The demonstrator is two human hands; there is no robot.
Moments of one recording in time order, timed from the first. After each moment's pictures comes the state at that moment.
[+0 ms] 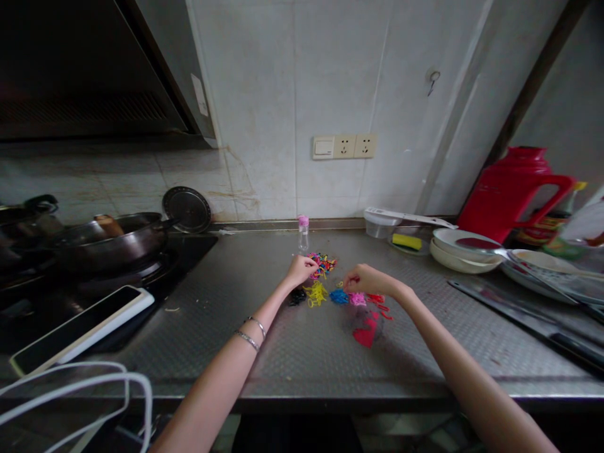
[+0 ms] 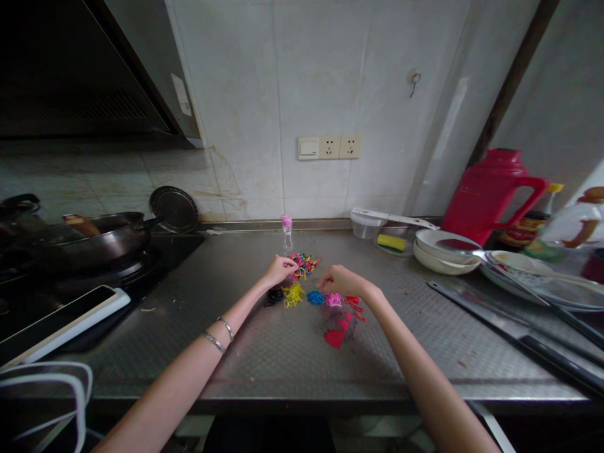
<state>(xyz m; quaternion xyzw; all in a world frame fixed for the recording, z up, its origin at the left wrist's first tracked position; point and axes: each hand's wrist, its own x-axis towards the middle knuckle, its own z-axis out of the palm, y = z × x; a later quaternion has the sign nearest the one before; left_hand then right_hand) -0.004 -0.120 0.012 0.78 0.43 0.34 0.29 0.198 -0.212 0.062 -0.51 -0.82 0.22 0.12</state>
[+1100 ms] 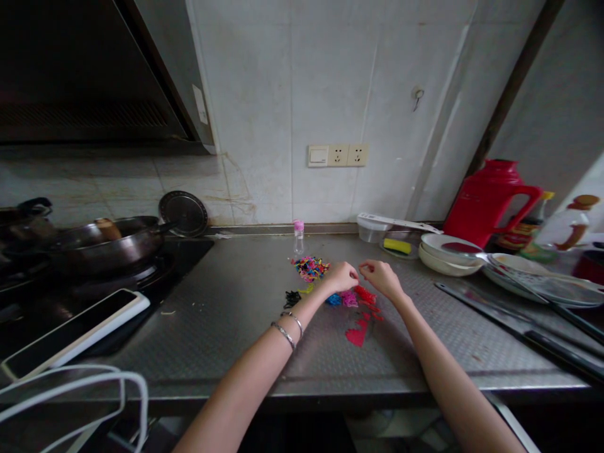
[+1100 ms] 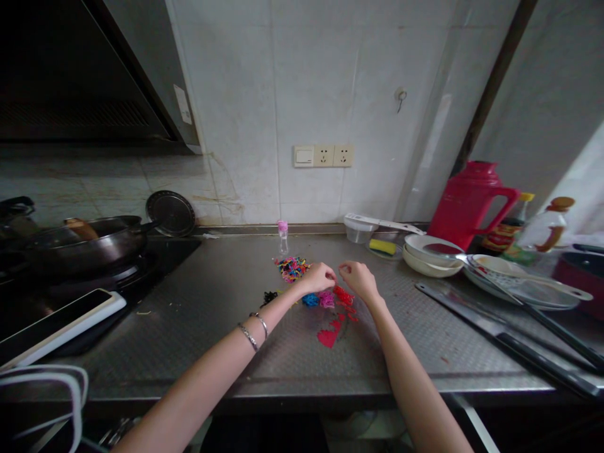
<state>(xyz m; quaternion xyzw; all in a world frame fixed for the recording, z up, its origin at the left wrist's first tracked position) 0.097 -0.165 0.040 0.89 0.31 0.23 0.24 0.249 -0.202 0.031 -0.72 -0.63 0.02 0.28</state>
